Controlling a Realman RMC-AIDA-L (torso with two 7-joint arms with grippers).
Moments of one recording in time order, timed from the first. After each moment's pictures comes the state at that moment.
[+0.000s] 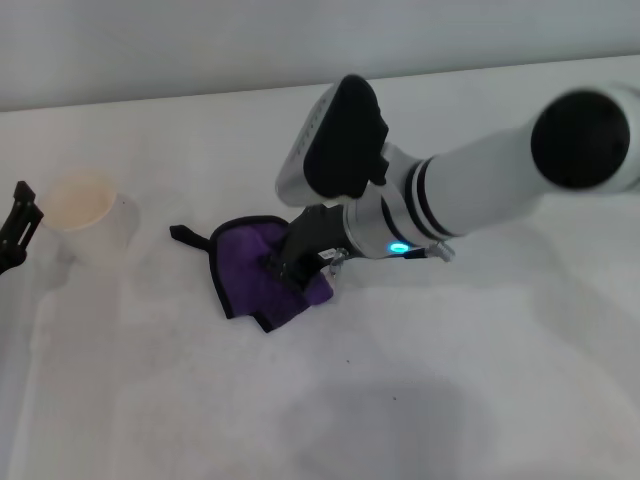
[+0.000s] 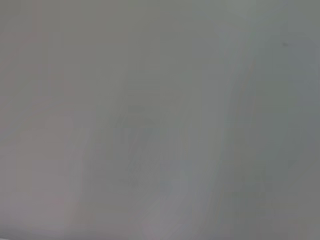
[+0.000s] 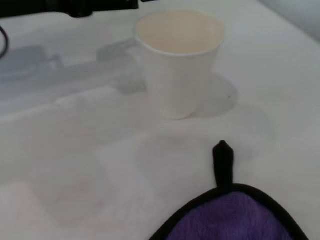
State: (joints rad) left arm -0.35 -2.08 2.83 0.26 -1.42 1.18 -0.19; right arm 0.69 2.03 -2.02 -0.90 1.13 0.67 -0.83
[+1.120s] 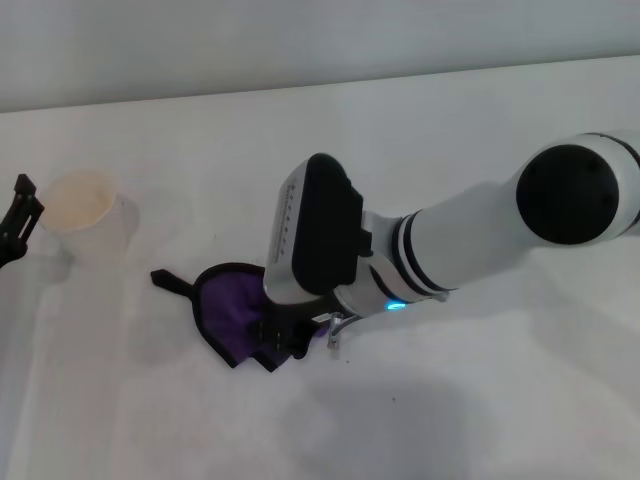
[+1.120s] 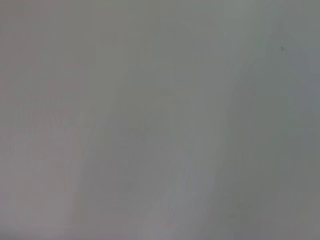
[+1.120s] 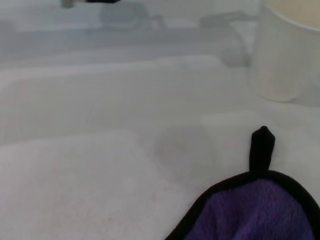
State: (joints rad) left arm -0.37 -2.08 2.83 0.25 -1.42 1.18 -0.19; right arm 0.64 2.03 -2.16 -0.97 1.14 0.70 -0.96
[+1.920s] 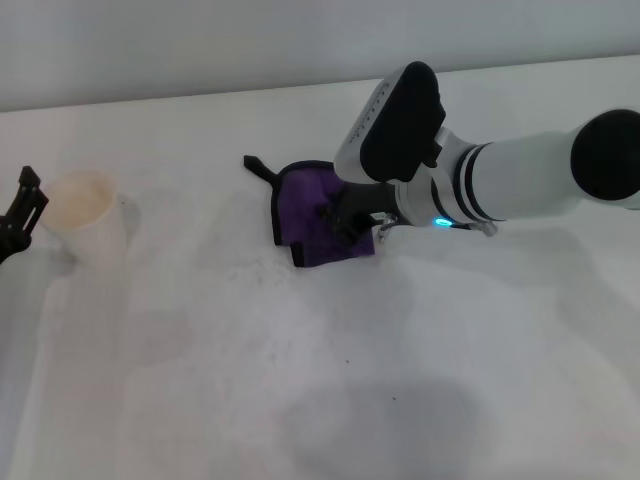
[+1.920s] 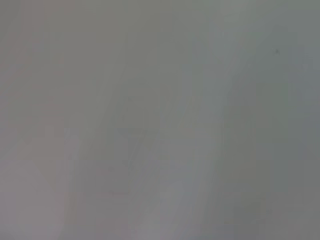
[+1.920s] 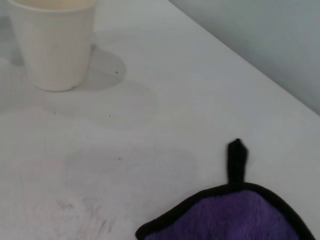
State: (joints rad) left arm -0.38 -2.08 2.83 0.25 -1.42 1.18 -0.19; right arm 0.66 2.02 -1.96 -0.77 1.13 0.47 -0.96
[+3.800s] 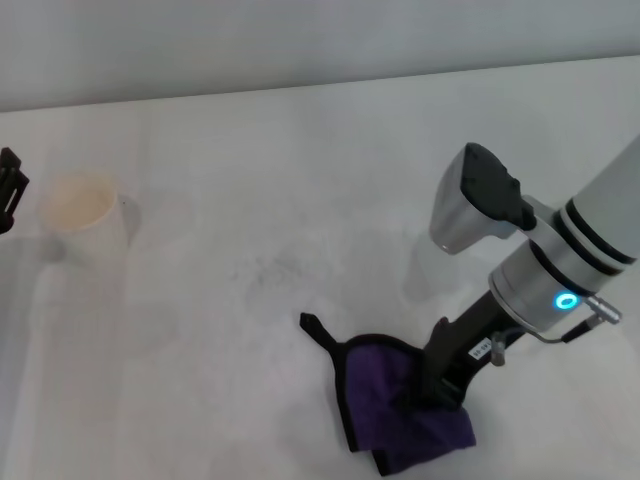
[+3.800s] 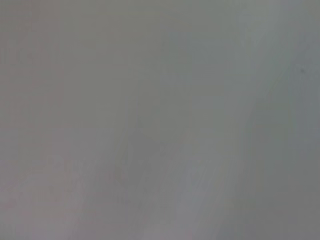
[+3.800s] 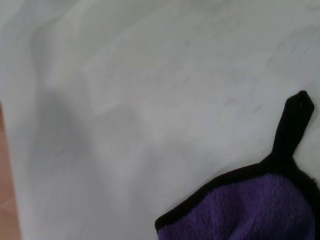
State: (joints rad) left arm -0.41 -2.08 2.83 0.23 -1.47 1.18 -0.28; right arm 0.61 2.01 -1.54 -0.78 1.00 1.45 -1.05
